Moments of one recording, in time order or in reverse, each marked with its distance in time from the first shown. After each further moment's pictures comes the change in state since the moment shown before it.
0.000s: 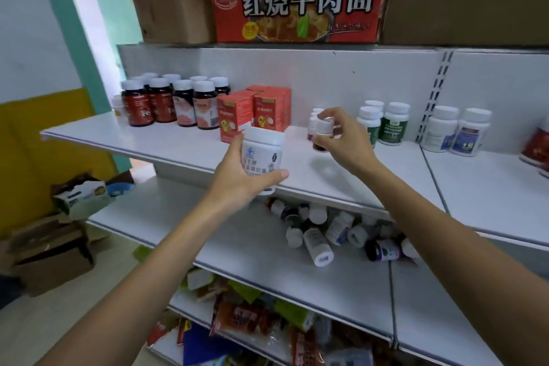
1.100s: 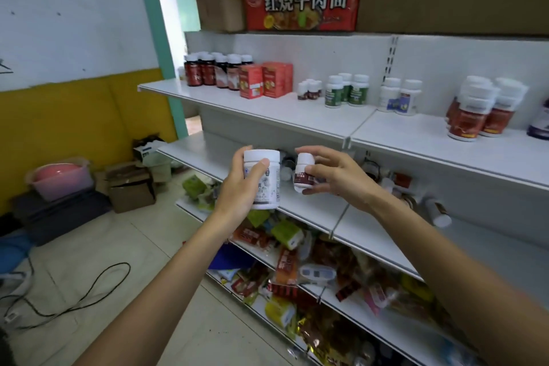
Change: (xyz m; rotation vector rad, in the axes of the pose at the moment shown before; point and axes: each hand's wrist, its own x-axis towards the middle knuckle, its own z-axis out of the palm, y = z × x) left_hand -0.268 0.106 0.118 -0.072 0.263 -0.185; right_hand -0.254 -0.023 -0.165 0.560 -0.696 0.151
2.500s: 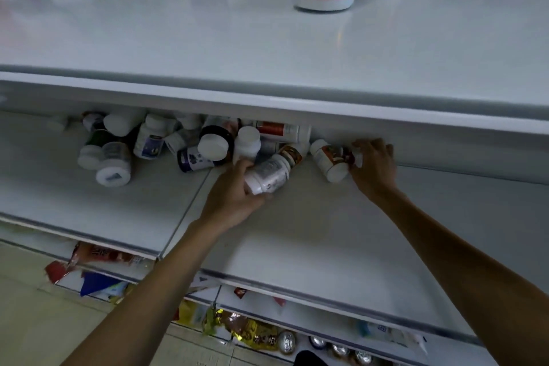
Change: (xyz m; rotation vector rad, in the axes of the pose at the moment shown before) left_hand 0.146 -0.243 0.364 0.693 -0.516 0.072; right_hand -0.032 0.306 -0.380 -1.019 0.829 0.492
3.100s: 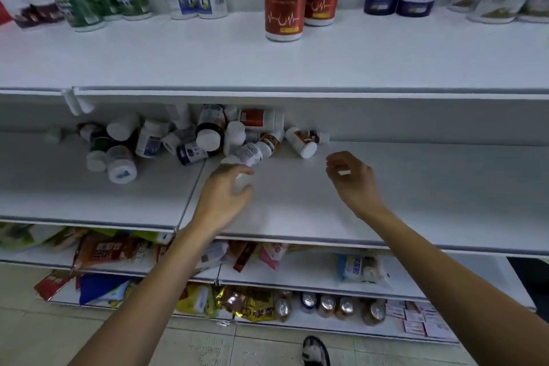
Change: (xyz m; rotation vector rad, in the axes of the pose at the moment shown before) left_hand -0.087 0.042 -0.053 -0.058 0.012 0.176; right_hand -0.132 -0.029 -0.067 0.456 0.057 0.027
